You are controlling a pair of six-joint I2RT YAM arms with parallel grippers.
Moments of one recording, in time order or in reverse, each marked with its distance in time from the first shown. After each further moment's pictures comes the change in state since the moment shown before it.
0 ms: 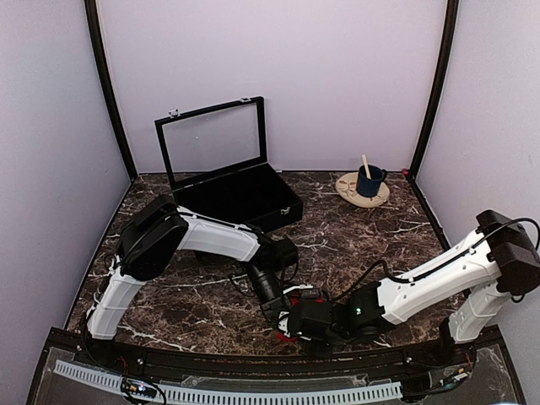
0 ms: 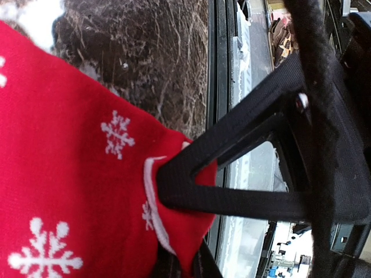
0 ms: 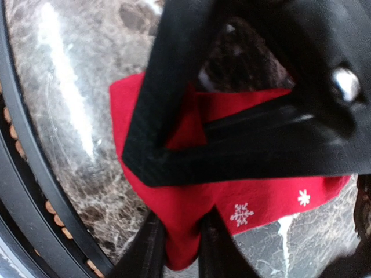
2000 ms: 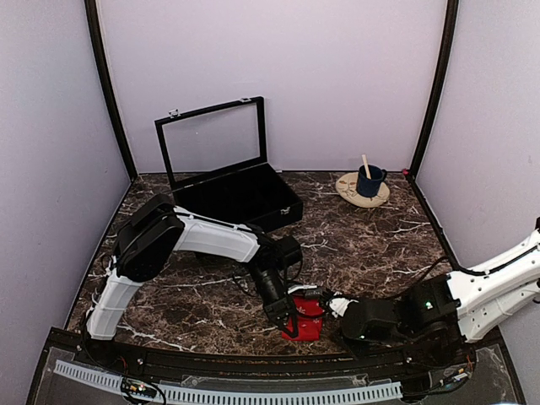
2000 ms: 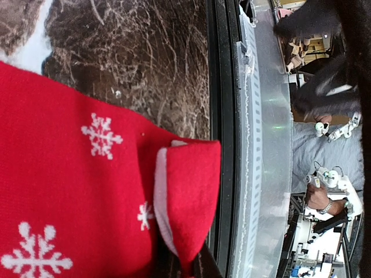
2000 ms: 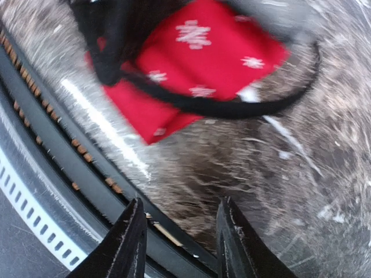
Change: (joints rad) left arm -0.015 -0.030 -0.013 0.076 -0.077 -0.002; right arm 0.082 -0.468 -0.195 -0.185 0.090 0.568
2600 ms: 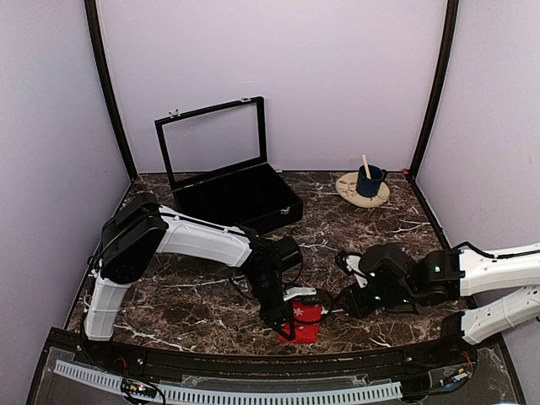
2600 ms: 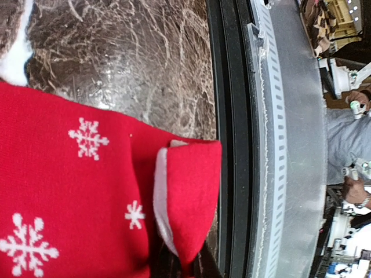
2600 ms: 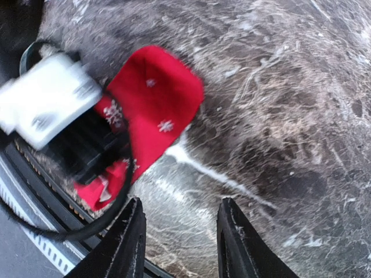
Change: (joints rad) left arm -0.045 -0.126 -0.127 0.115 -0.180 0.010; right arm -0.394 -0.101 -0.030 0.095 -0.191 -0.080
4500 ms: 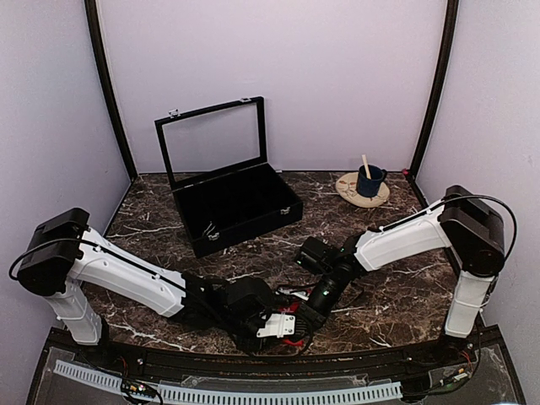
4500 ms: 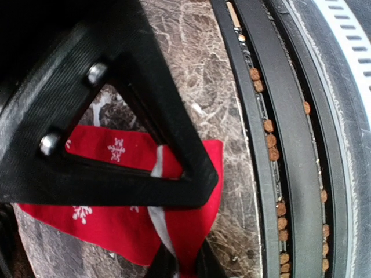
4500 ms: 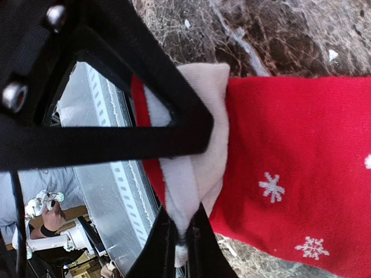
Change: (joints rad) left arm -0.271 -0.468 -0.623 0.663 -0.761 0.078; right arm -0.146 0.771 0.383 -0.015 -1.045 -0.491
